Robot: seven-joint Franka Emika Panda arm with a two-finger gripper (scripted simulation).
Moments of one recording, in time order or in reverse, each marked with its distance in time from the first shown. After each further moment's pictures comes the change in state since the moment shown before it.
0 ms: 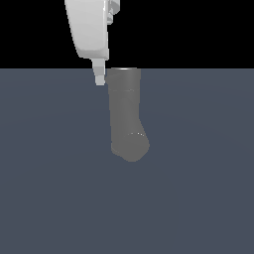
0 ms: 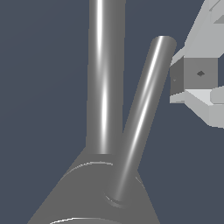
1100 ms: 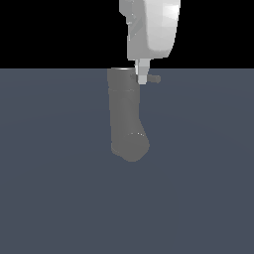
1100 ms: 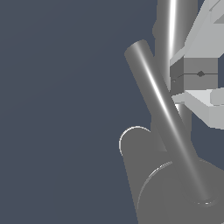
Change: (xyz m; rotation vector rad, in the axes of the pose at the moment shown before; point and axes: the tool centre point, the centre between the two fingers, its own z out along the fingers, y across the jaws) arm 0.086 -0.004 0.000 -0.005 -0.001 -0.027
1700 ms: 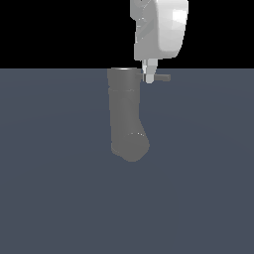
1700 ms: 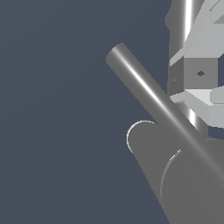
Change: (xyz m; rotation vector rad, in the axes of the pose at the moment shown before) arm 0.021 -0.018 0.000 -0.008 -0.002 0.002
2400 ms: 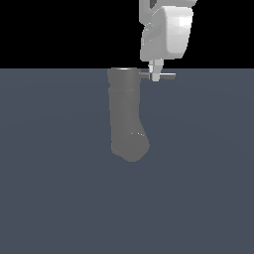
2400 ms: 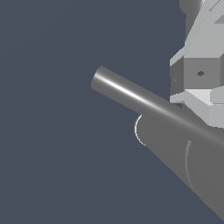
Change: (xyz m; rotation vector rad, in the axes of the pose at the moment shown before) arm 0.023 -0.027 0.000 0.002 -0.002 -0.001
